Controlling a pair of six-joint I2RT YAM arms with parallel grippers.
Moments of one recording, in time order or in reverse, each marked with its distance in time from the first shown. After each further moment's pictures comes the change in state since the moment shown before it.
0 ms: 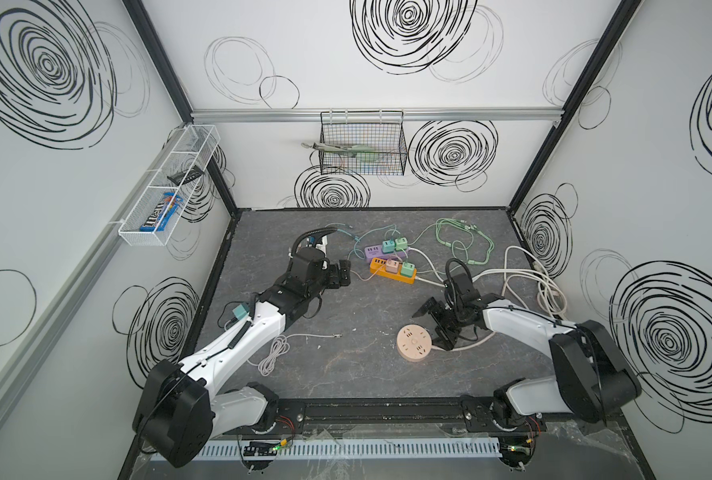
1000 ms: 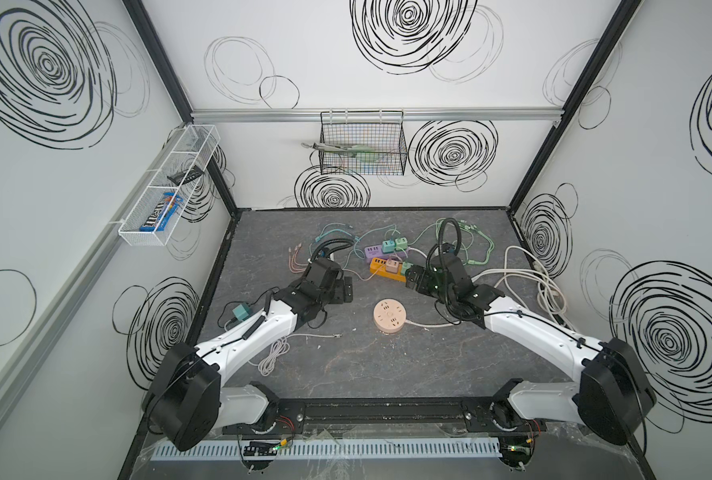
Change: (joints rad) left arm -0.068 0.062 -0.015 -0.197 -0.183 -0.083; right arm 0.129 -0.223 0.119 0.108 0.684 -0.652
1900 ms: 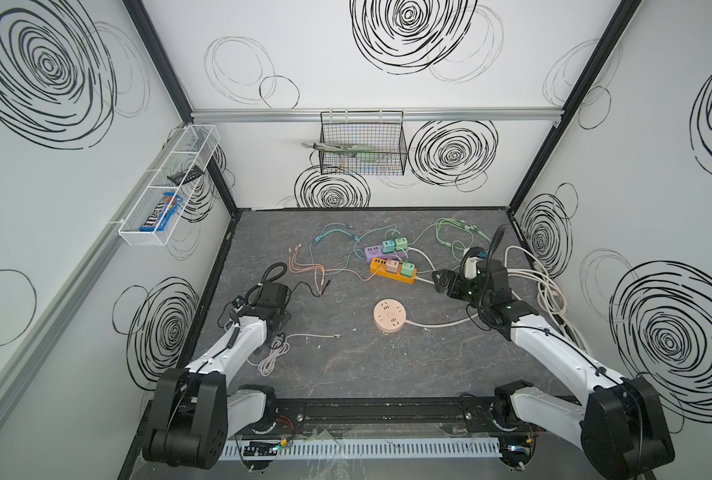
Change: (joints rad) left arm 0.469 -0.095 -0.304 -0.251 -0.048 -0.506; right arm -0.323 -0.146 -0.192 0.146 -0.372 -0.198
